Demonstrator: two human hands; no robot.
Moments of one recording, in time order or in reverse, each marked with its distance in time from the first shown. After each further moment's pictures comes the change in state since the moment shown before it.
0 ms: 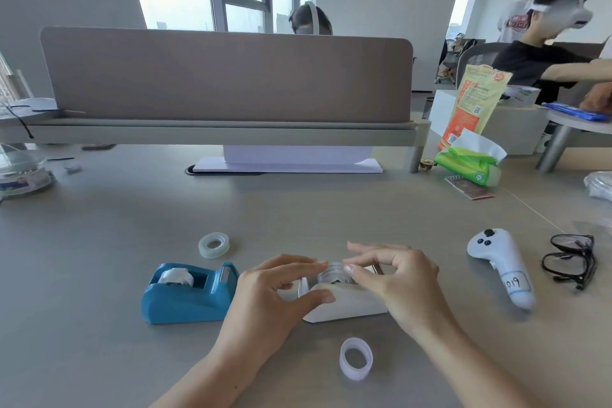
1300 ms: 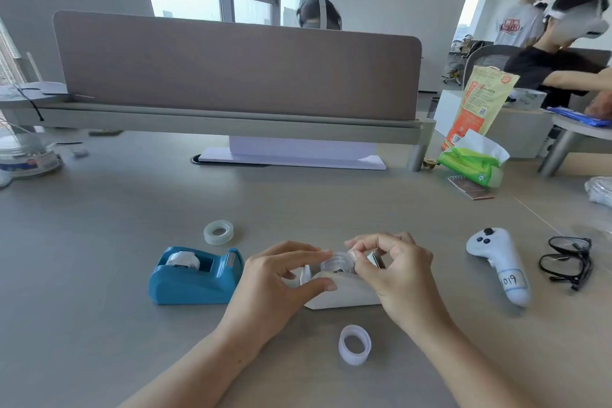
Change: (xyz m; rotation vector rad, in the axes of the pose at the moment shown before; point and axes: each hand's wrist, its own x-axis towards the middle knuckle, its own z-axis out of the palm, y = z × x) left_hand 0.000 -0.005 0.002 -0.012 -0.003 0.026; right_hand -0.003 0.000 0.009 -0.046 0.098 -0.164
